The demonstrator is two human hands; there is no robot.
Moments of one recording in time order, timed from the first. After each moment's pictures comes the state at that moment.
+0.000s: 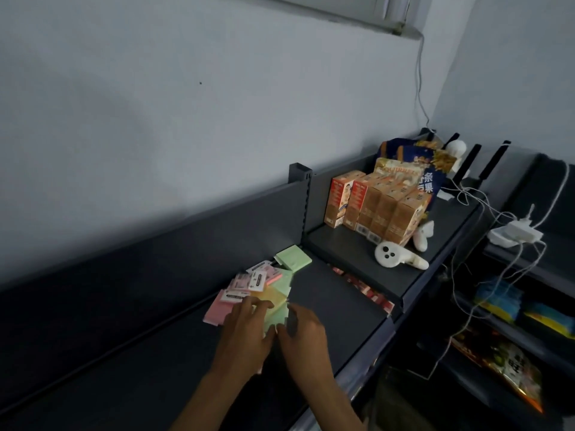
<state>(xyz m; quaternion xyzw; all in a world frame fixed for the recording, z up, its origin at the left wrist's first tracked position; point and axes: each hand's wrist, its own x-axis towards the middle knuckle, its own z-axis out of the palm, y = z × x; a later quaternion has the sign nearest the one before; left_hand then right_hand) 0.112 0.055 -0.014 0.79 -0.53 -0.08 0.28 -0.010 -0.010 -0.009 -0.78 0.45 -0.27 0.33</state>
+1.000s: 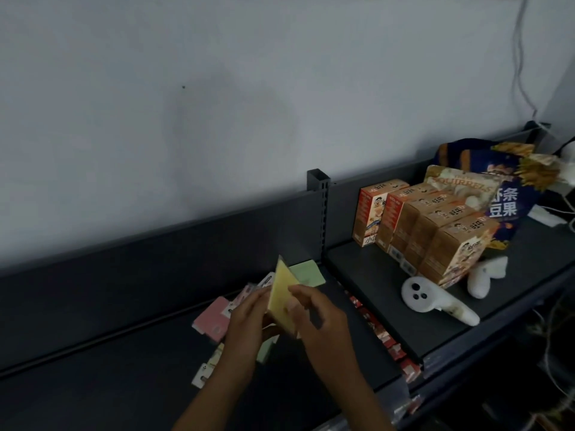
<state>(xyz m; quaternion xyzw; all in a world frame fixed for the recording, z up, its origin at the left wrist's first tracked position) 0.046 -0.033 0.056 0.65 -0.15 -0.30 0.68 -0.053 -0.129 0.047 -0.75 0.20 -0.31 0.55</state>
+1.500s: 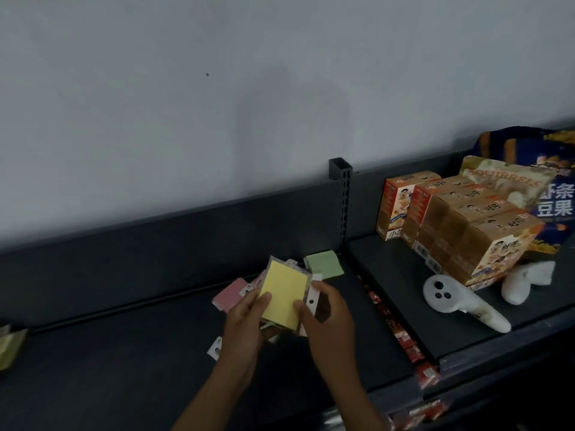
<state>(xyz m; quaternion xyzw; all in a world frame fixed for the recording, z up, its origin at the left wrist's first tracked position) 0.032 -0.018 0.031 0.62 -0.04 -0.22 0.75 -0.048 -0.130 0.009 -0.70 0.28 -0.29 0.59</state>
